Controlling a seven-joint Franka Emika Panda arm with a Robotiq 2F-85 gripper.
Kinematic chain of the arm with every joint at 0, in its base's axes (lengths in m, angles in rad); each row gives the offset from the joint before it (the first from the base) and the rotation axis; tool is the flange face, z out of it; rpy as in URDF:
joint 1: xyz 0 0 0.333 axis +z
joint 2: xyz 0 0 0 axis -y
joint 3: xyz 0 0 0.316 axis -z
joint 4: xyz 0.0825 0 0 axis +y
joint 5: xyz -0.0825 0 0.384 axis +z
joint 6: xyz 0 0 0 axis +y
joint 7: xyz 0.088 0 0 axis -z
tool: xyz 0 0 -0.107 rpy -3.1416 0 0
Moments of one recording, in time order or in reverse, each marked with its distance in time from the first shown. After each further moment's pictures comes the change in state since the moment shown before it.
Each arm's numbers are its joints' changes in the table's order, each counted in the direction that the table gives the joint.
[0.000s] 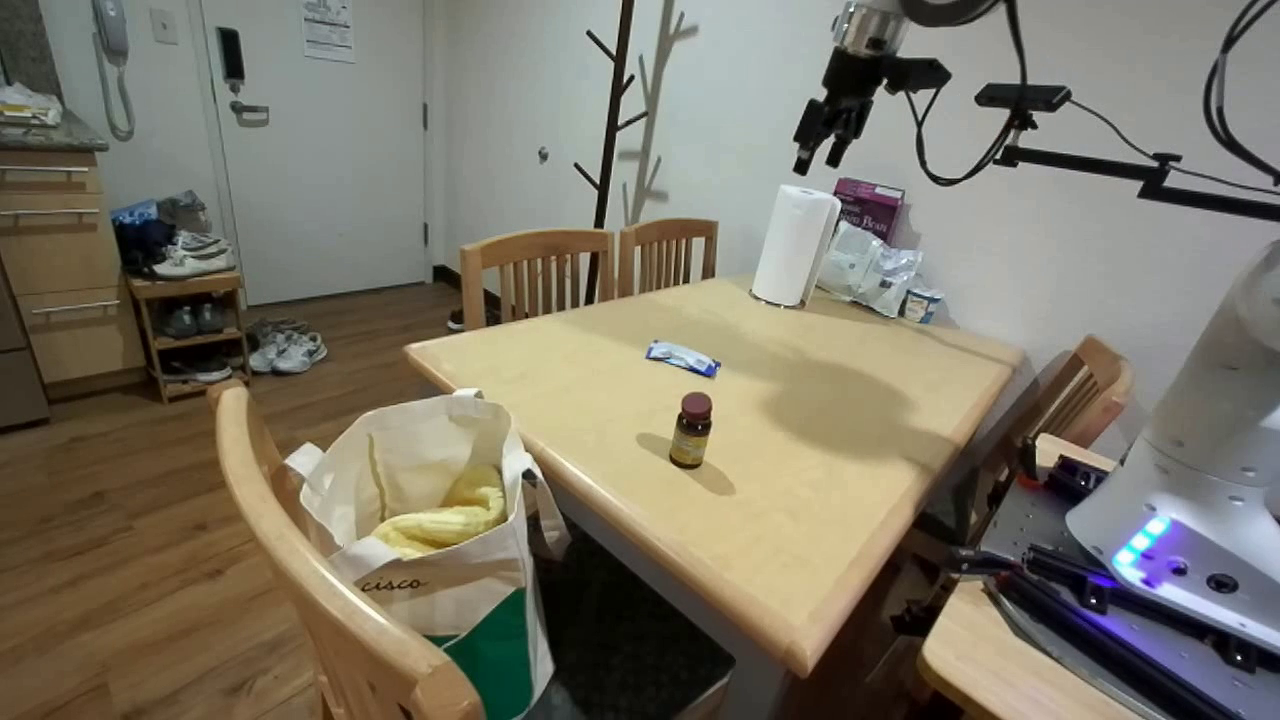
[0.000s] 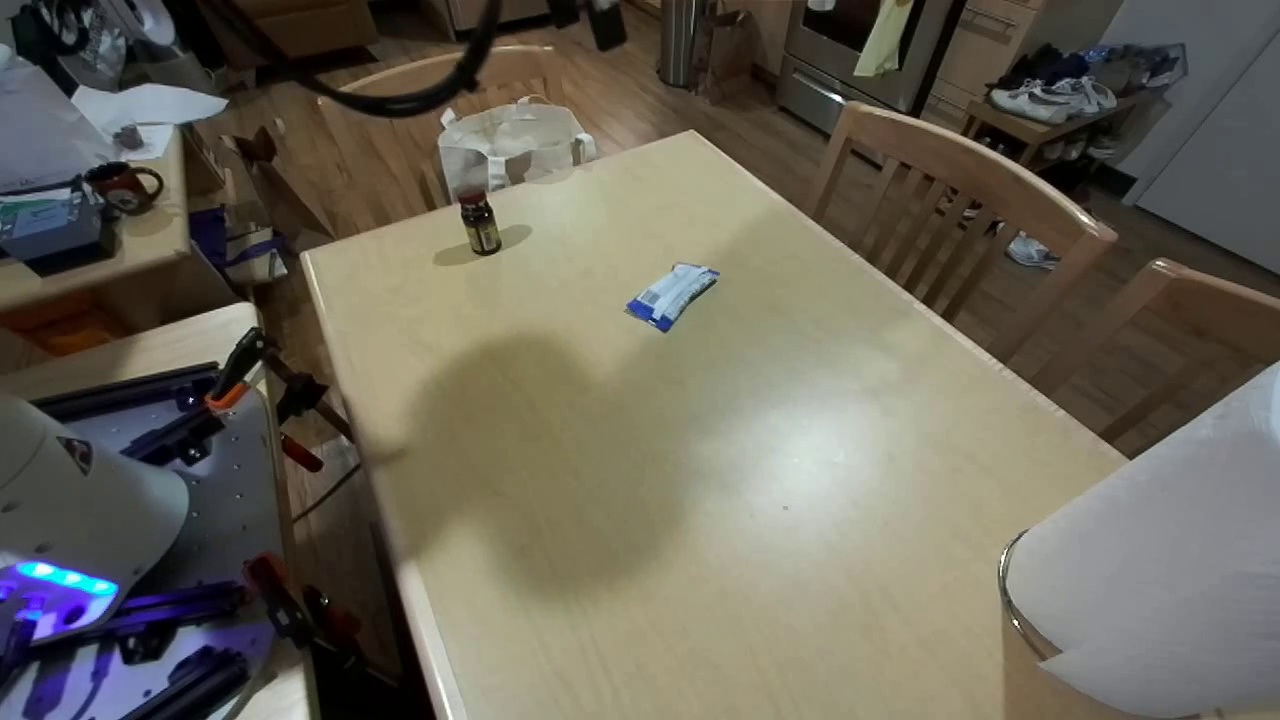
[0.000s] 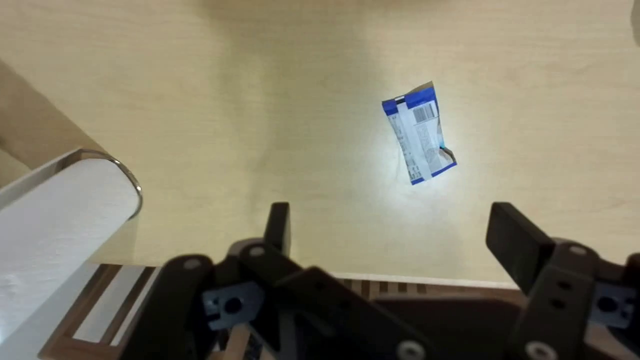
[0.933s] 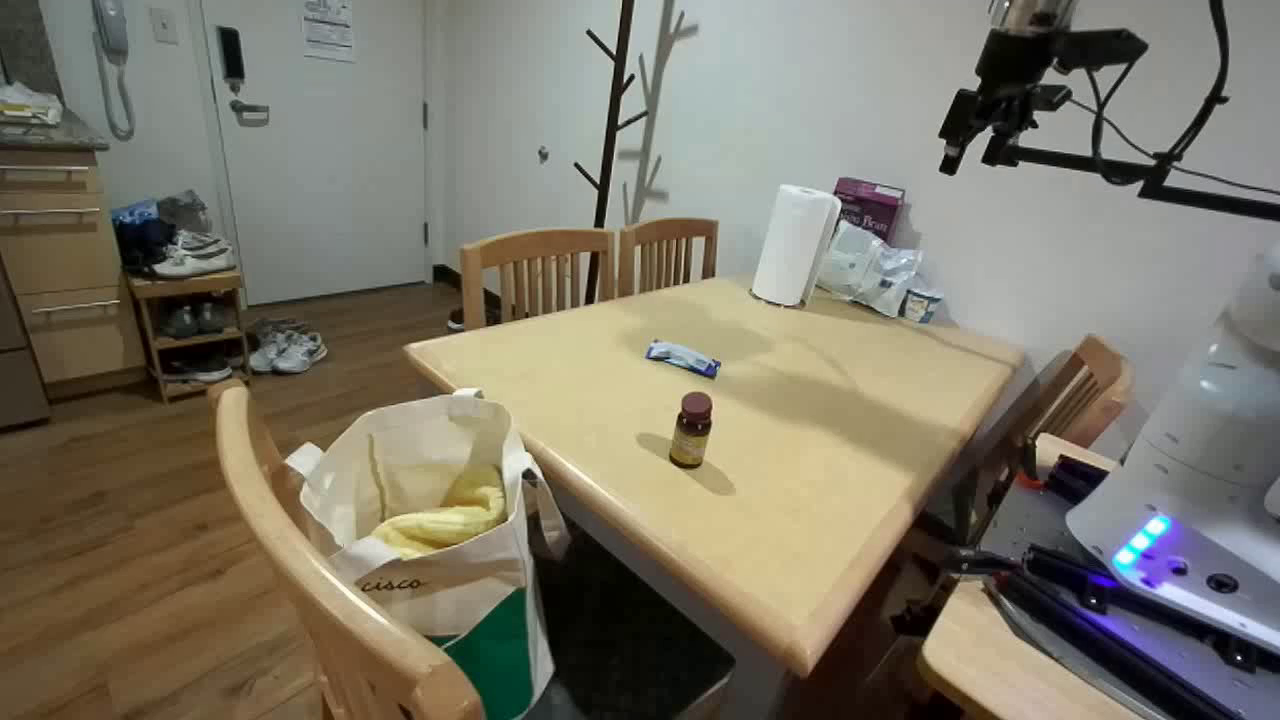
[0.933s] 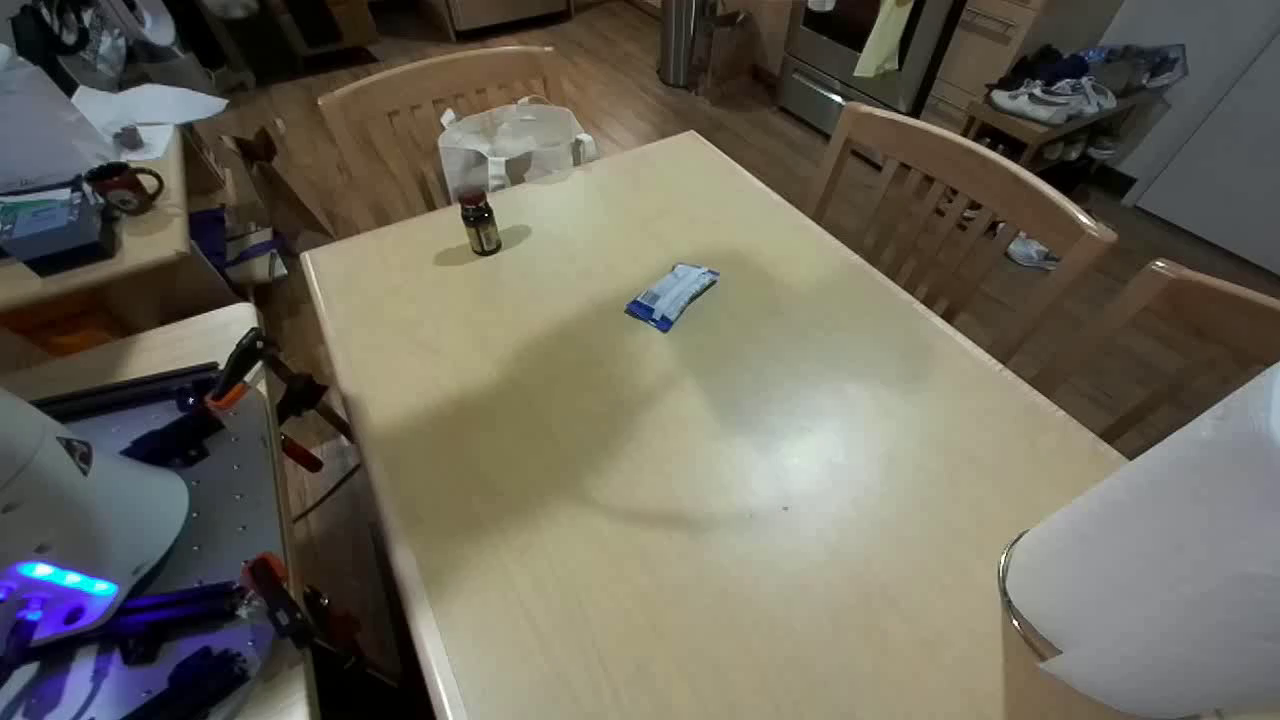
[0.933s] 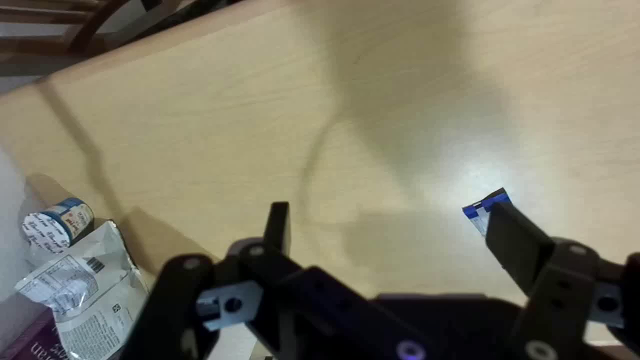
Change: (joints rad) arm -0.103 0.563 -0.008 0.347 -0.002 0.289 0.091
